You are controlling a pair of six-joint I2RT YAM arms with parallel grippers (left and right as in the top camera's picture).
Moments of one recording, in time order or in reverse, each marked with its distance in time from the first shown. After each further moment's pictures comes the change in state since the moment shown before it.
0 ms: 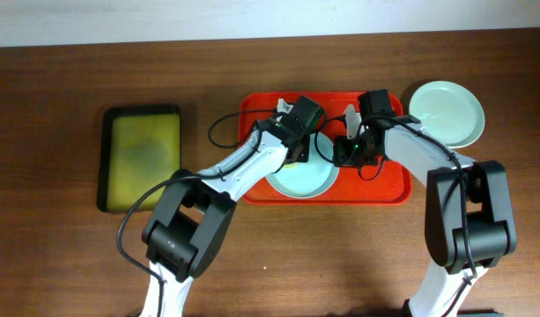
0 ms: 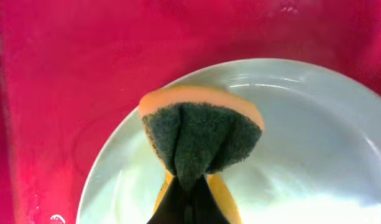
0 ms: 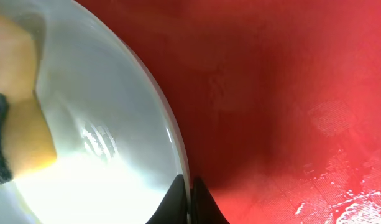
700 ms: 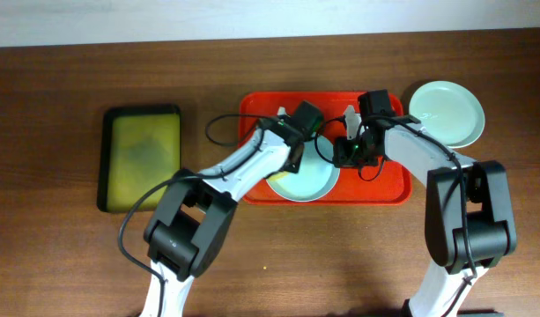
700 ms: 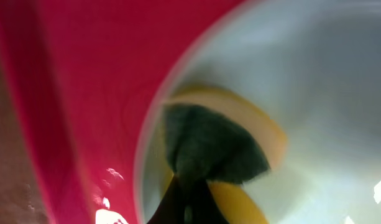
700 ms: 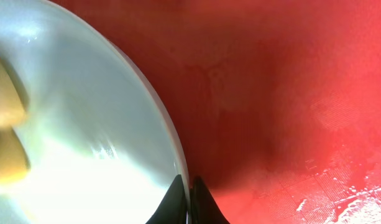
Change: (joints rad) left arm 0.004 0.010 0.030 -0.189 -0.079 0.114; right arm 0.000 0.000 0.000 -0.008 -0.001 0.000
